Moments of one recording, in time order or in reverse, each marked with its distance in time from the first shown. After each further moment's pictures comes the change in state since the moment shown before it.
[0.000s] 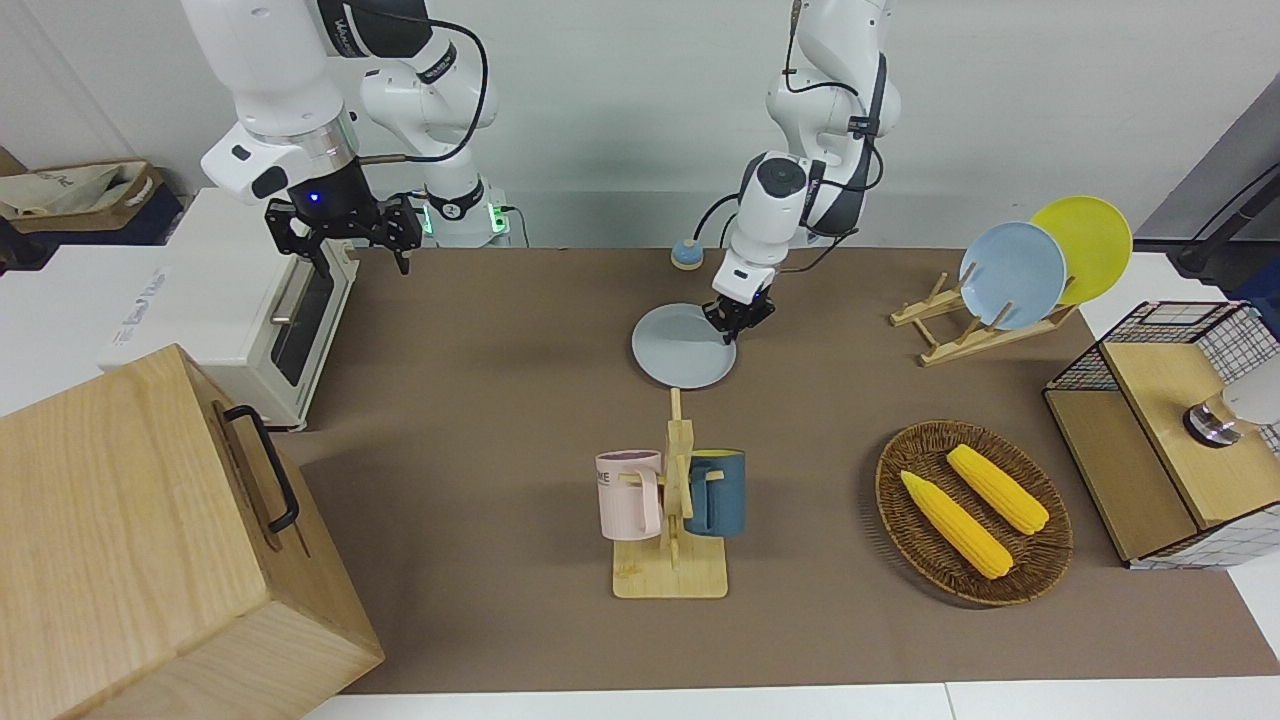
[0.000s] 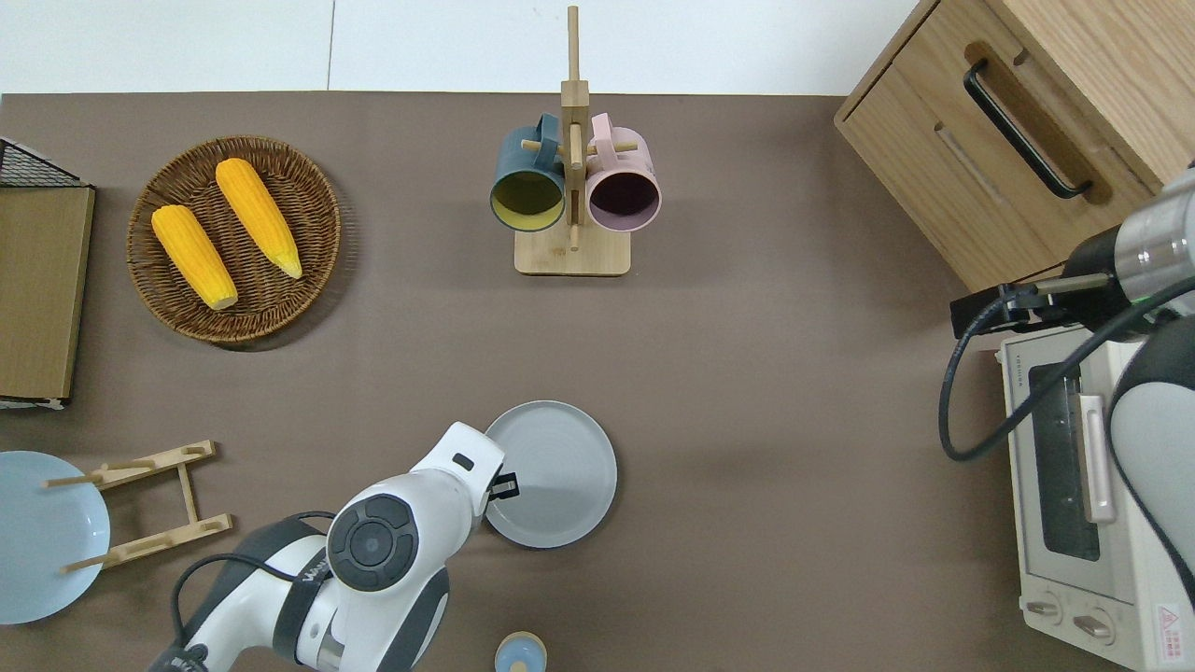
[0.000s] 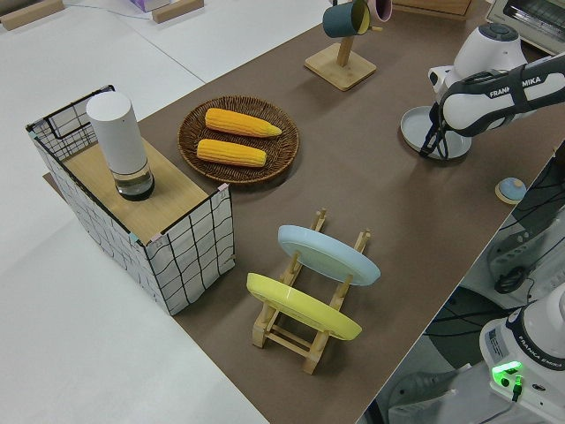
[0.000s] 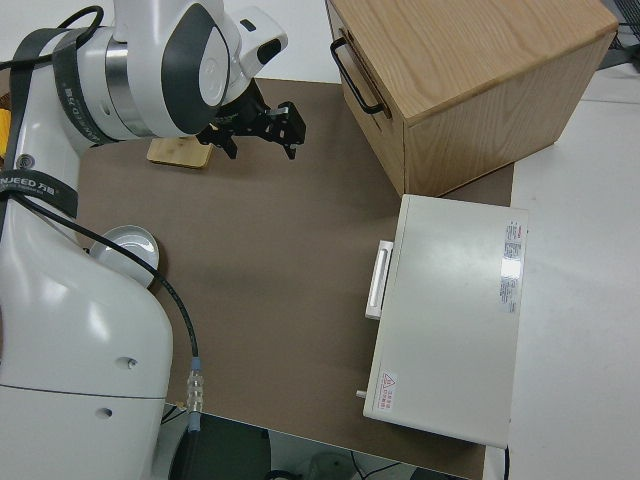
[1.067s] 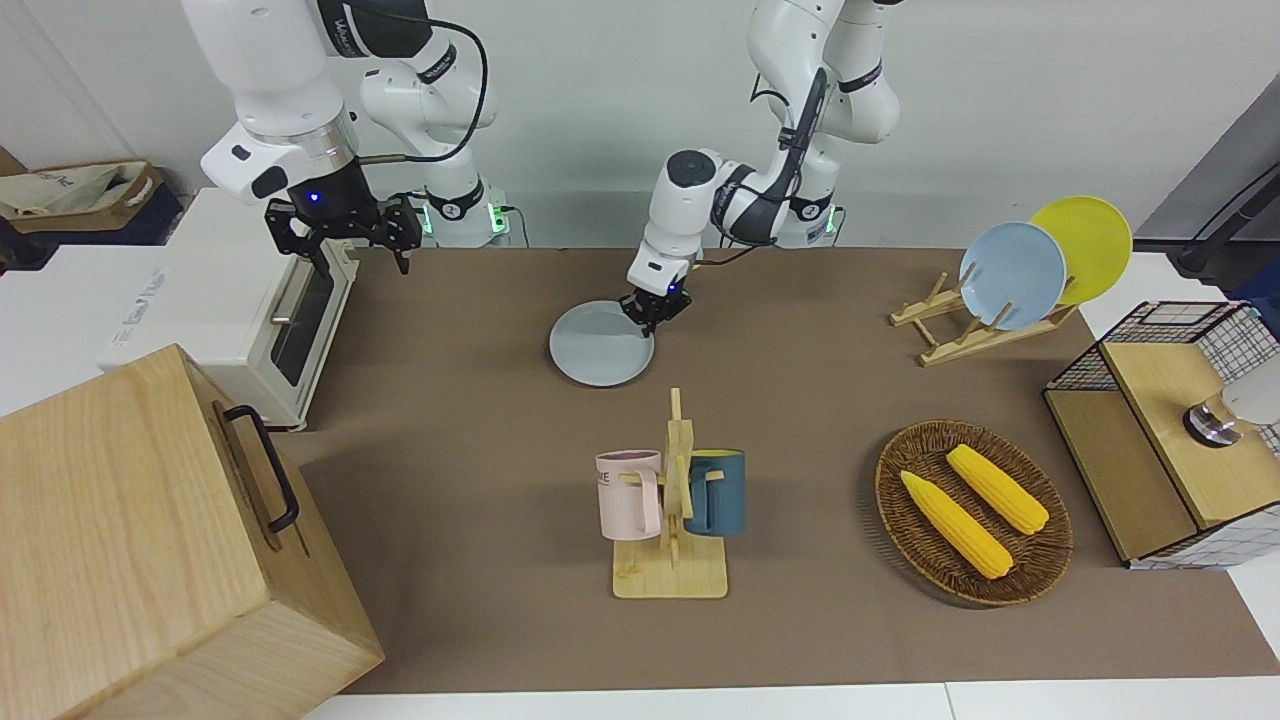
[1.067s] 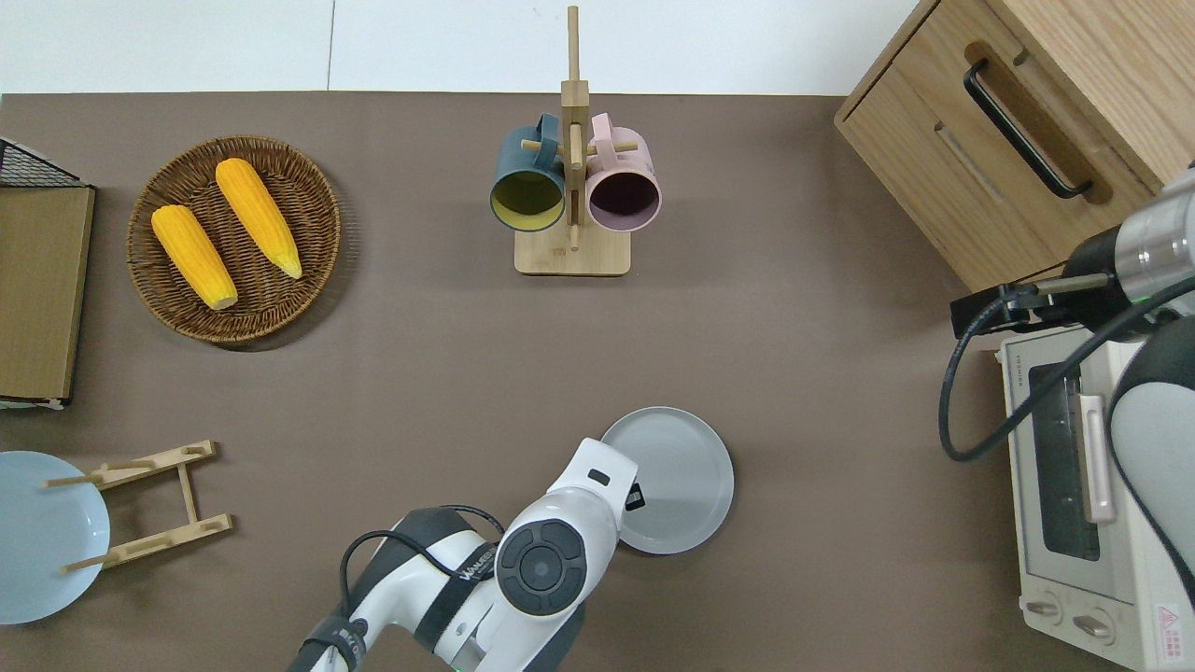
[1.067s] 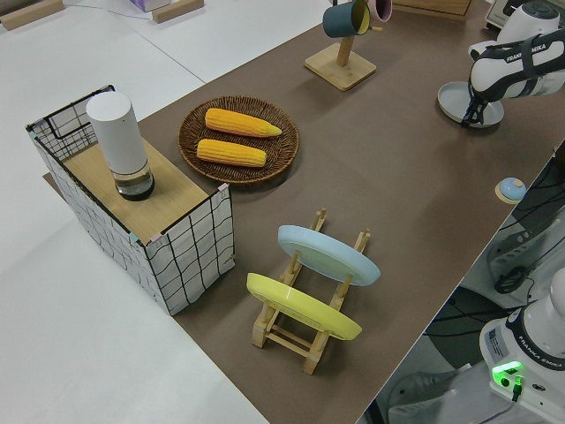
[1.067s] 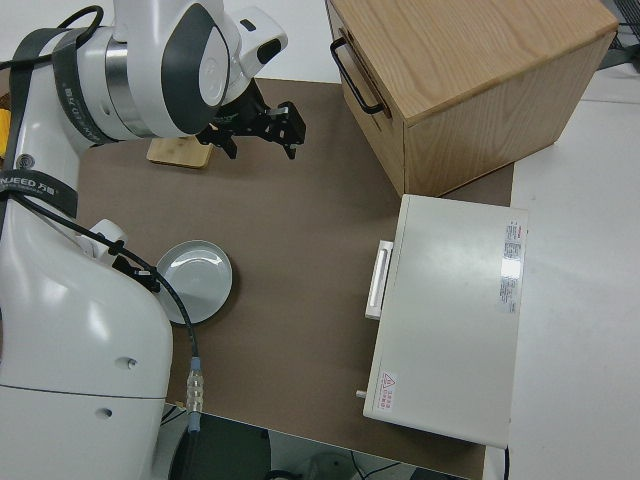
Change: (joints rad) left arm -0.280 0.203 -0.008 0.249 0.006 0.022 -0.401; right arm 0.000 0.000 0.000 0.000 0.000 0.000 0.000
